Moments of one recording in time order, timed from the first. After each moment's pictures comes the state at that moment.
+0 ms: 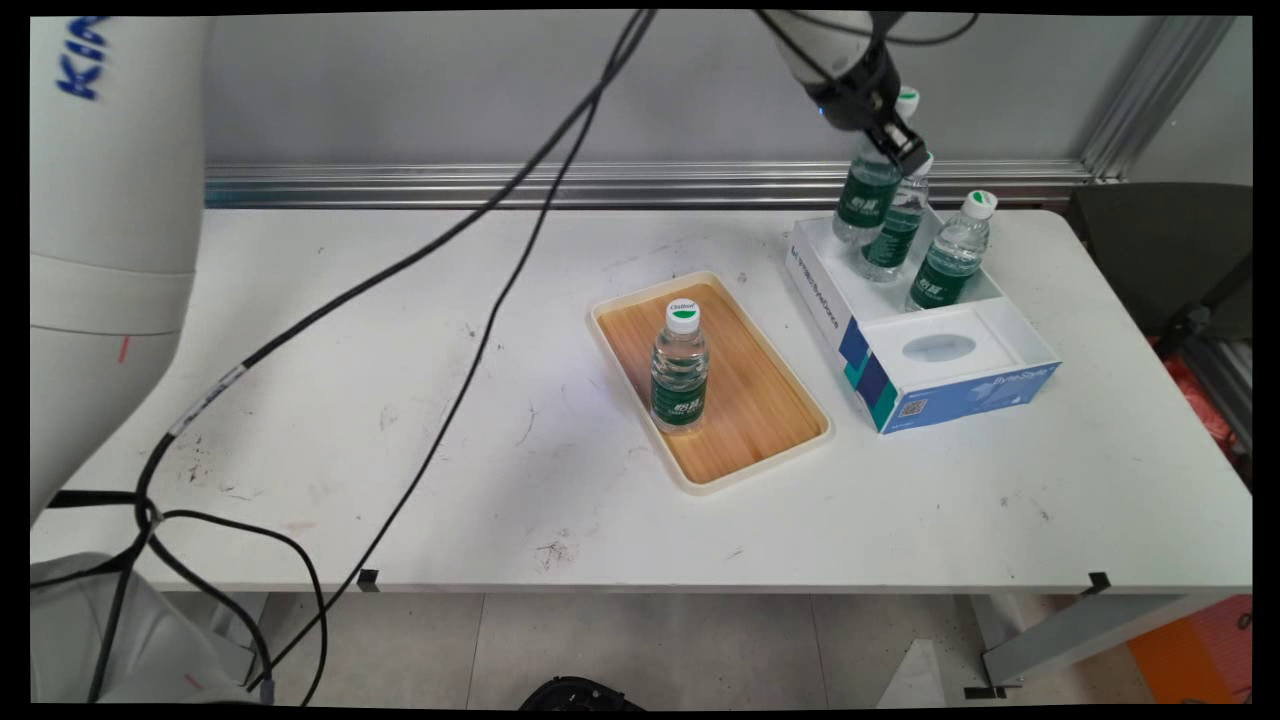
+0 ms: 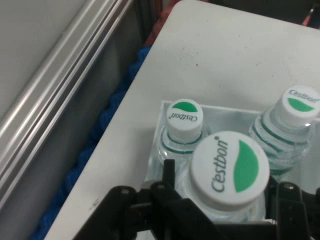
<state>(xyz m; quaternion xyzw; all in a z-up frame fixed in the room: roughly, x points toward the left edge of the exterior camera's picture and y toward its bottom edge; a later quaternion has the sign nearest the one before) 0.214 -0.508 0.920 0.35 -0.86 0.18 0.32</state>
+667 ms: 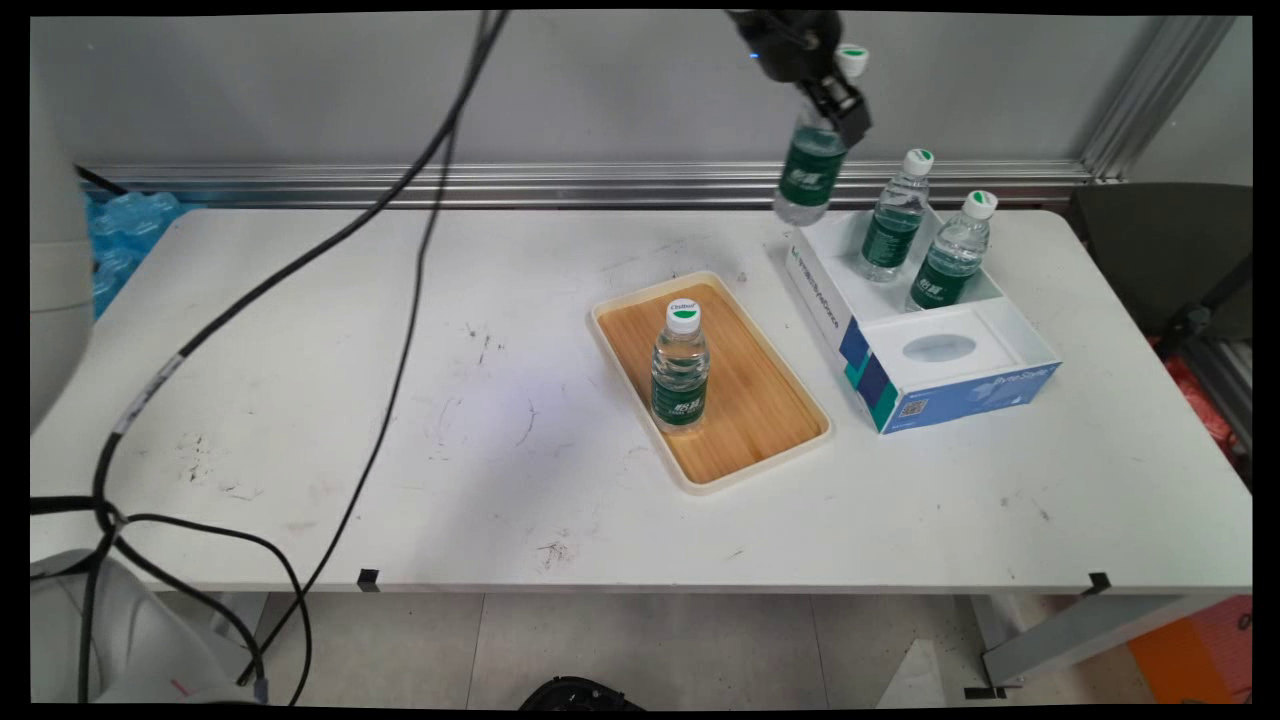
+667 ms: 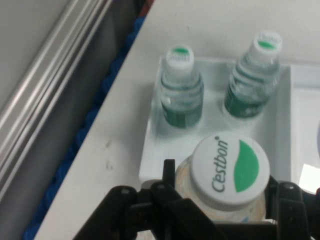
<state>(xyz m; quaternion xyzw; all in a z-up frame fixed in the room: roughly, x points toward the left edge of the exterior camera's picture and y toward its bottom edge) 0.273 -0.459 0.983 0.34 -0.88 0.16 0.29</state>
